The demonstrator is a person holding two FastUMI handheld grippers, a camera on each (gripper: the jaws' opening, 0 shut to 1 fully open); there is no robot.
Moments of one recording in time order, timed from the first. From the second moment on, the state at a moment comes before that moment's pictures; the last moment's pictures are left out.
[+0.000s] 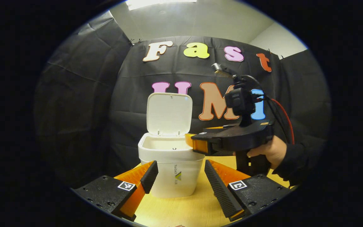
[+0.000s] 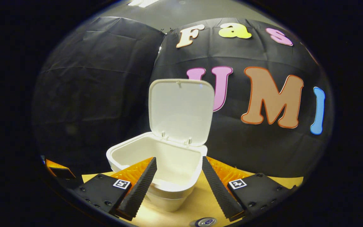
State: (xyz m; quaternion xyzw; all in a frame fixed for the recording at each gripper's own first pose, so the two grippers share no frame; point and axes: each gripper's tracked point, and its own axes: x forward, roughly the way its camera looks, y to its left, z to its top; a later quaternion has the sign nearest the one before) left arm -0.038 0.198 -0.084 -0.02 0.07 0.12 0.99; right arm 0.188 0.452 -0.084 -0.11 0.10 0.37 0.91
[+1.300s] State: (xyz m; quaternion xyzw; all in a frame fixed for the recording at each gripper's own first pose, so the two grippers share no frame) left arm 0.080 0.062 -0.236 0.01 0.18 0.00 0.98; right arm 0.136 -0.018 -0.048 -0.06 0.08 -0.01 0.99
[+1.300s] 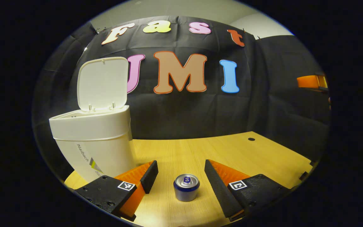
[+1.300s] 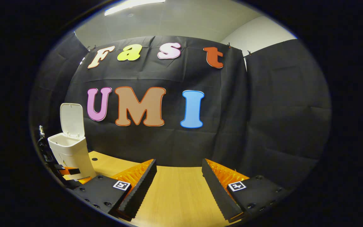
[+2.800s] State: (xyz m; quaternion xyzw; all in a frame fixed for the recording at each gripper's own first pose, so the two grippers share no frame) left arm 0.124 0.072 -0.069 0.03 0.07 0.00 1.00; right arm 0.109 0.009 -0.049 -0.07 0.08 0.02 0.99
